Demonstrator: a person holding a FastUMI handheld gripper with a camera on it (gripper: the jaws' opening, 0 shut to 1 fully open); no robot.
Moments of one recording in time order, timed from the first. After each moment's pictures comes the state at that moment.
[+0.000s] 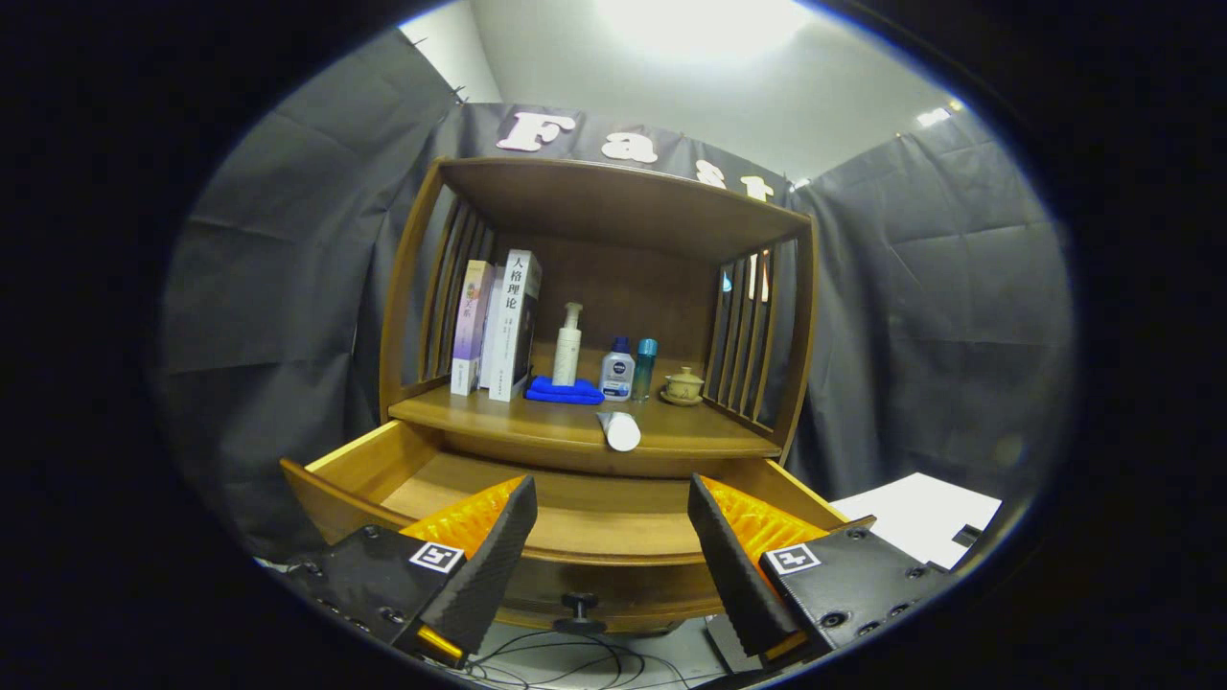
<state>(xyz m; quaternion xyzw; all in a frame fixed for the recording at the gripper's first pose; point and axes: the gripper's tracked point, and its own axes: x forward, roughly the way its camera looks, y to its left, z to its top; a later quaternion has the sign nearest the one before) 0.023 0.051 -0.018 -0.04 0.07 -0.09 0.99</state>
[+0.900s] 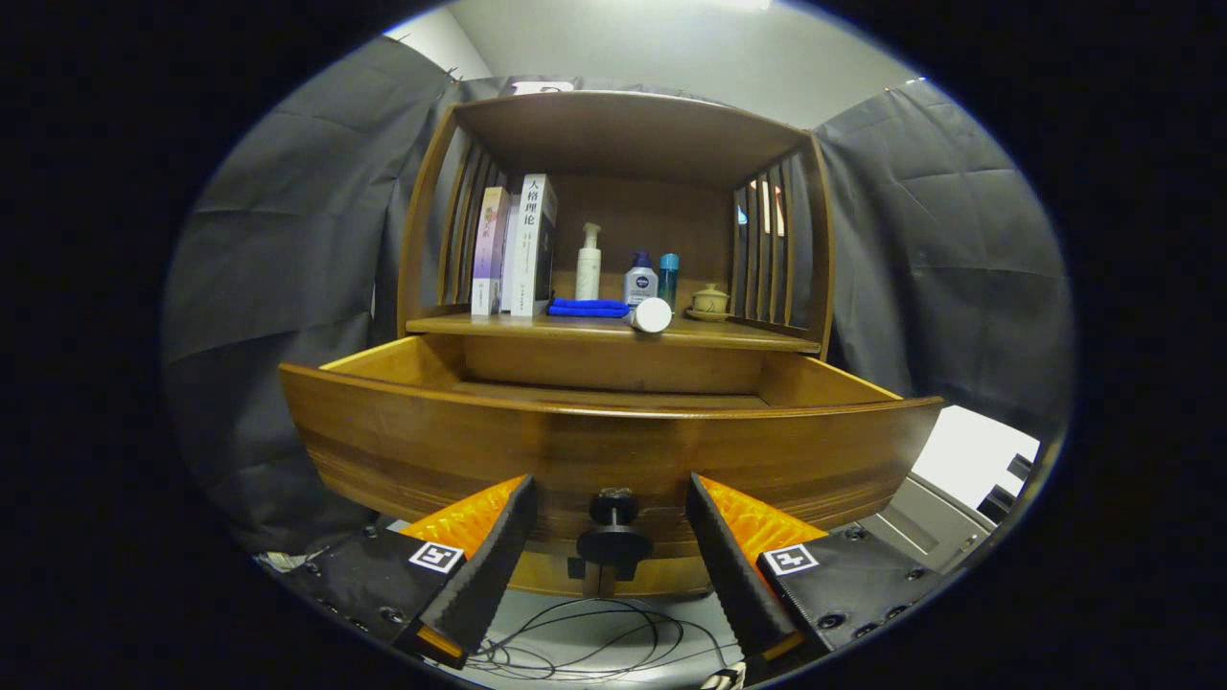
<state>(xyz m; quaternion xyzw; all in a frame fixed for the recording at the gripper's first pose) 0.017 0.064 -0.135 0.00 0.14 -0.06 0.99</state>
